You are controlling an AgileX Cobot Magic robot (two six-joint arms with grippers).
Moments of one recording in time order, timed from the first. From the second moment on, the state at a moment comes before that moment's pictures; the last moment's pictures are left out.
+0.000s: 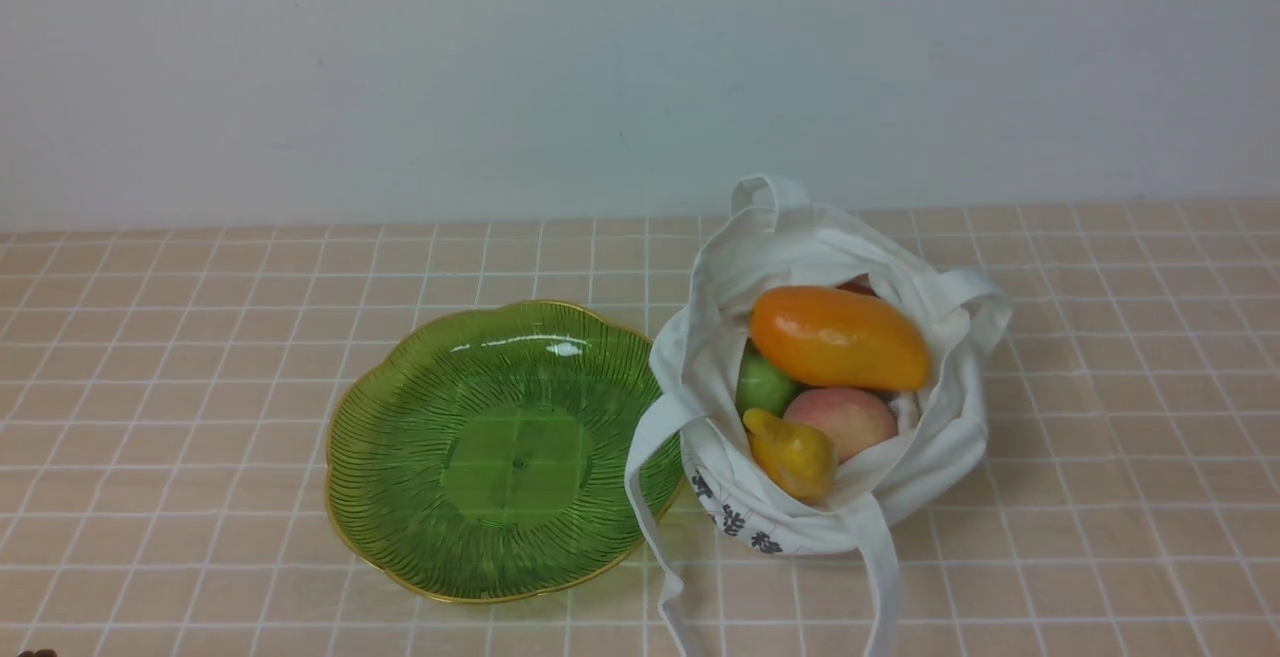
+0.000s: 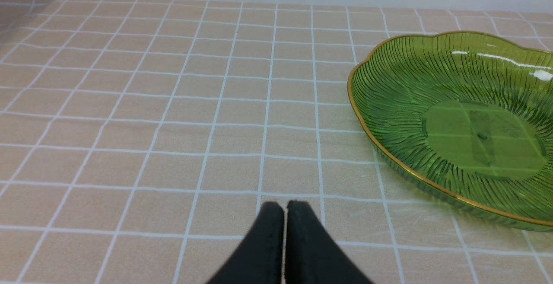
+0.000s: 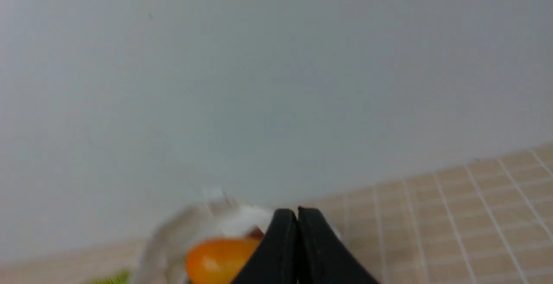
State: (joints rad) right arm -0.02 0.16 -0.44 0.27 0.56 0.04; left arm -0.03 -0.01 0.03 0.08 0.38 -0.15
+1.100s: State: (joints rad) right arm 0.68 1.45 -1.16 0.09 0.90 -0.12; left arm -0.03 -0.01 0.03 0.08 0.38 -0.15
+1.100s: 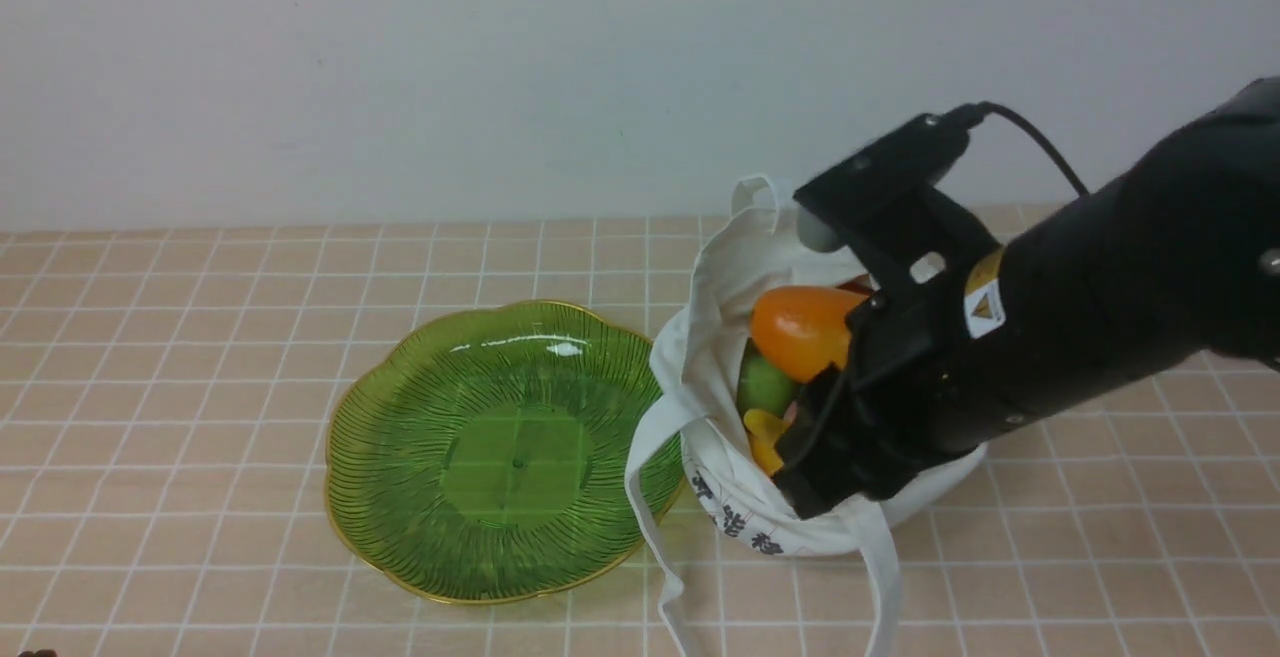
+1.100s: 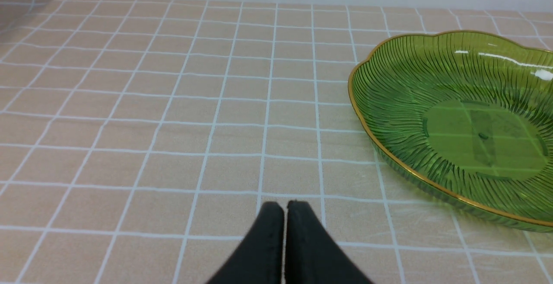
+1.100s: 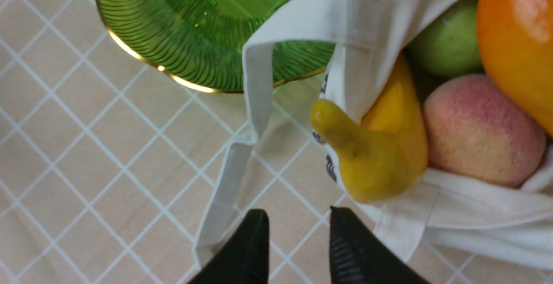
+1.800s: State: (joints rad) right arm 0.71 1.68 -1.17 -0.18 0.78 0.06; left arm -0.03 -0.01 0.03 0.08 0.38 -0.15
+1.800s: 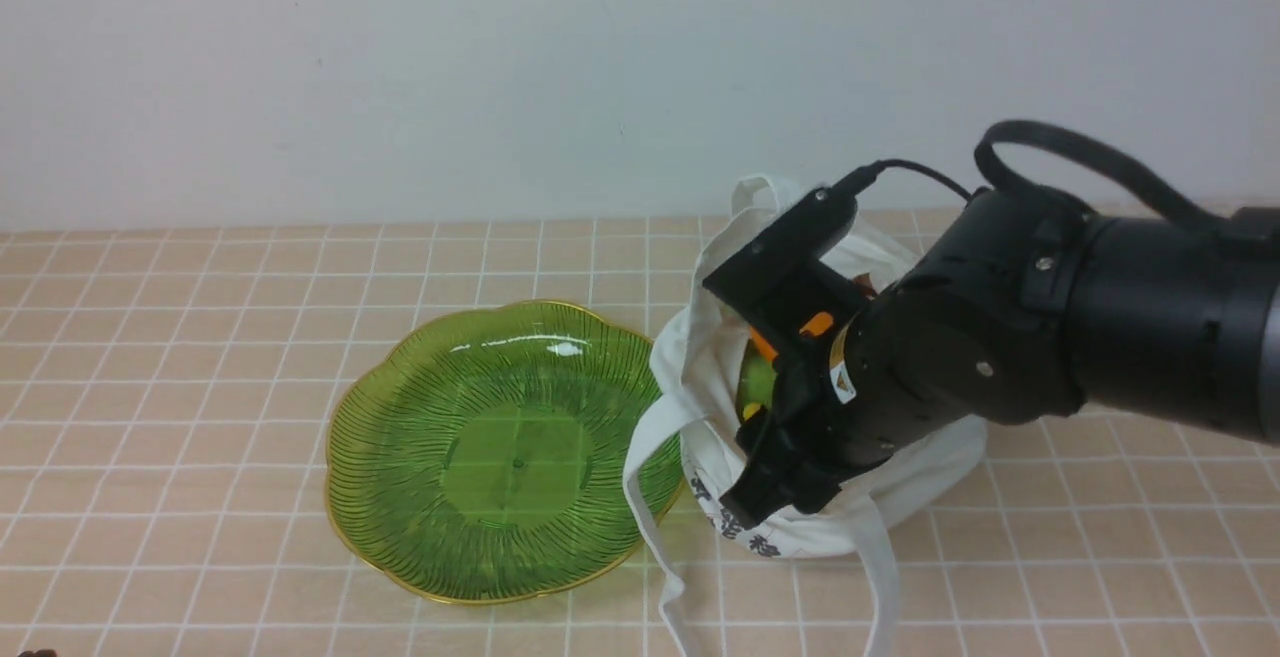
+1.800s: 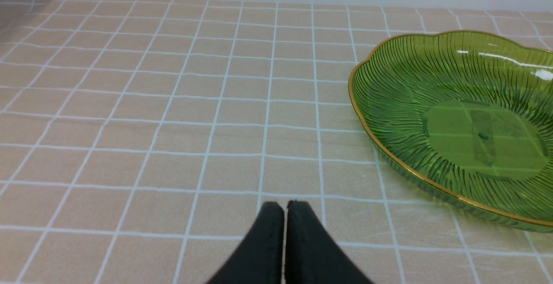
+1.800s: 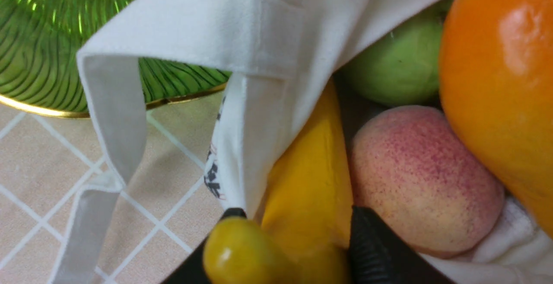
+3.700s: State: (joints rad) right arm 0.72 1.97 -1.97 0.03 1.21 -0.14; left arm -0.03 -0.01 0.03 0.08 0.38 -0.15
